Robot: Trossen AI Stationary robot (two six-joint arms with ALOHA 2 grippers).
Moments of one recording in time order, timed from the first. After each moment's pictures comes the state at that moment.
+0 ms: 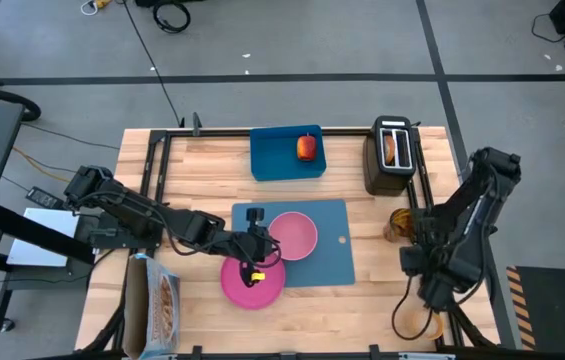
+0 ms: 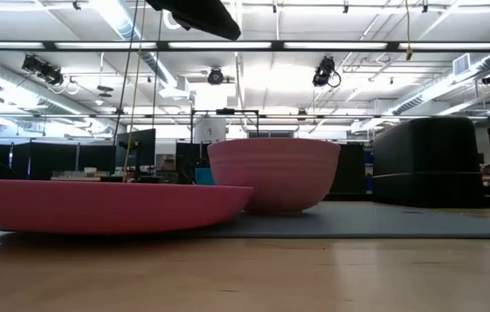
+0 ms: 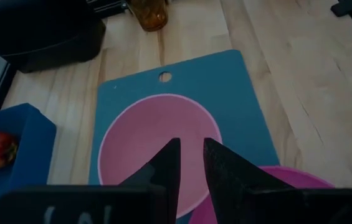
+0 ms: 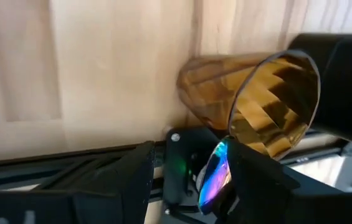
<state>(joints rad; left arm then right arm) -0.36 1.55 1.17 -0.31 -0.40 -0.01 1.08 1.37 1.01 -1.57 0.20 1.06</state>
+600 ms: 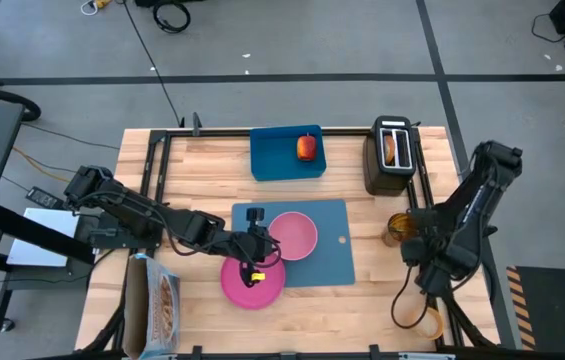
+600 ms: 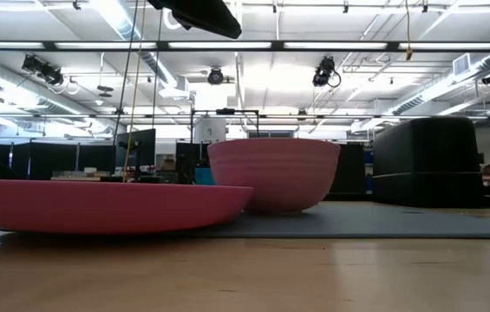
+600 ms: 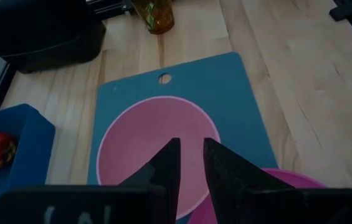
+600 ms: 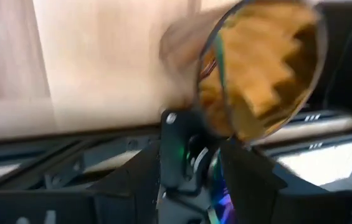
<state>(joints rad) -0.36 1.55 1.17 -0.30 -0.40 -0.02 1.00 1.25 0.94 -1.57 0.13 1.01</state>
